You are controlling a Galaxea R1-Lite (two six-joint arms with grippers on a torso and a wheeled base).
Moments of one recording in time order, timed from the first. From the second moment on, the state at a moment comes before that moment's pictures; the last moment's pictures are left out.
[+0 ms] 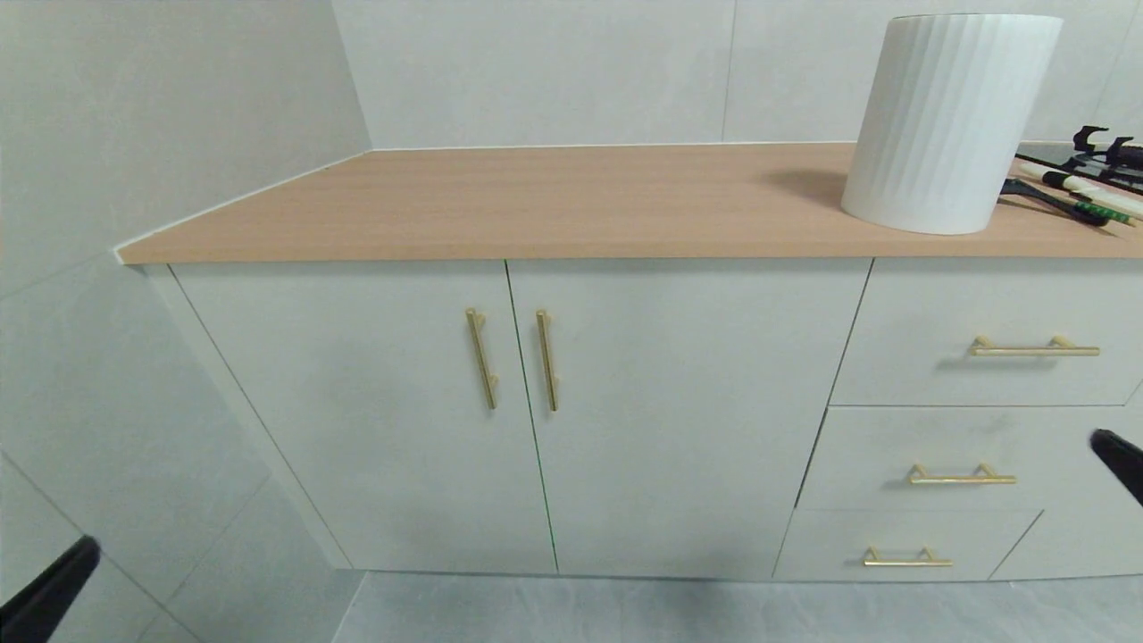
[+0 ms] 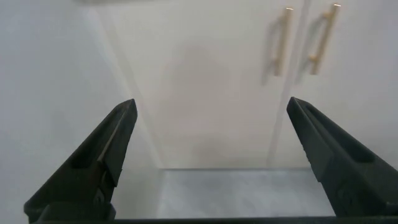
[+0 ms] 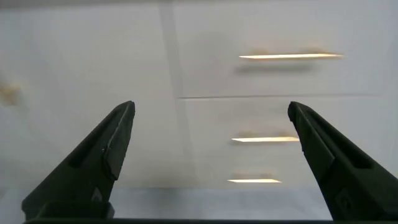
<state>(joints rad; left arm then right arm) -0.35 0.50 -0.33 -0.13 0.39 0.07 0.37 0.77 -0.24 -0.53 -0.41 0.04</state>
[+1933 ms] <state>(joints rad) 0.00 0.00 0.00 0.00 -0.02 0.01 0.00 0.00 0.00 0.00 0.01 -0.01</state>
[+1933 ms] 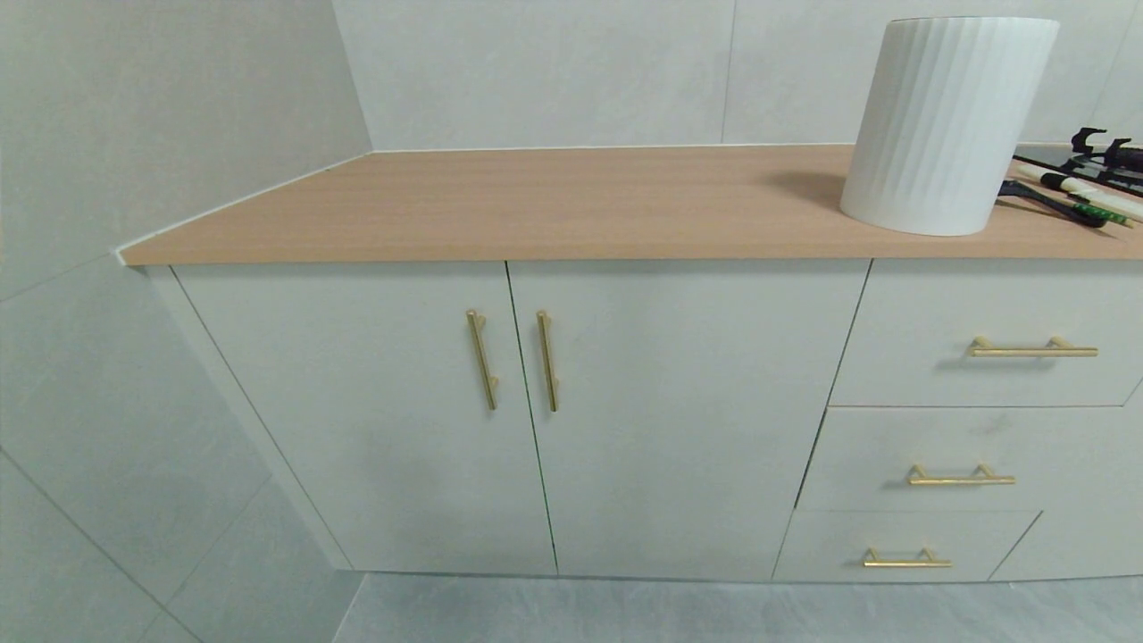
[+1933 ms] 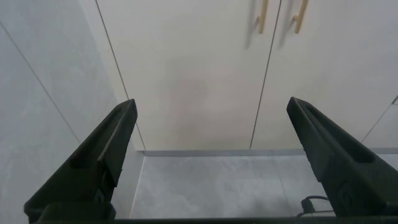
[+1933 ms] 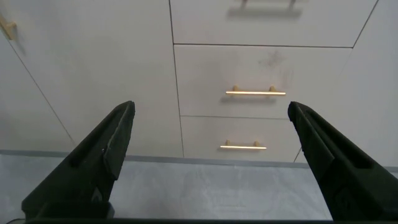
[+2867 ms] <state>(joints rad) 0.00 0.00 0.00 0.00 -0.03 0.02 0.00 0.00 0.00 0.00 0.01 0.00</state>
